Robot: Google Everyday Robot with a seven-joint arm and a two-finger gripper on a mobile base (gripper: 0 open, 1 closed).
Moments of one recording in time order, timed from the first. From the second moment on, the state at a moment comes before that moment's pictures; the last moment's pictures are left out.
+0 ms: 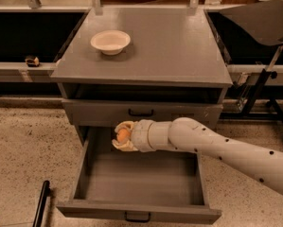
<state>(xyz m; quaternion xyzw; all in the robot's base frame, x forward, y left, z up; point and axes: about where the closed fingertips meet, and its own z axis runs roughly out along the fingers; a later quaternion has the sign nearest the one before) 0.549 0.068 0.670 -0.60 0.61 0.17 0.48</state>
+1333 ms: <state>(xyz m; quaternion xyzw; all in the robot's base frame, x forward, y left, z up) 0.529 -0.026 0.416 -0.54 0.72 0.28 0.33</state>
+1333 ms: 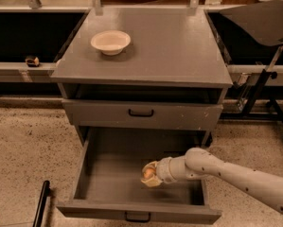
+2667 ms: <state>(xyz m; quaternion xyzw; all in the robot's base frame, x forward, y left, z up) 0.536 -0.031 0.357 -0.59 0.70 0.26 0.29</state>
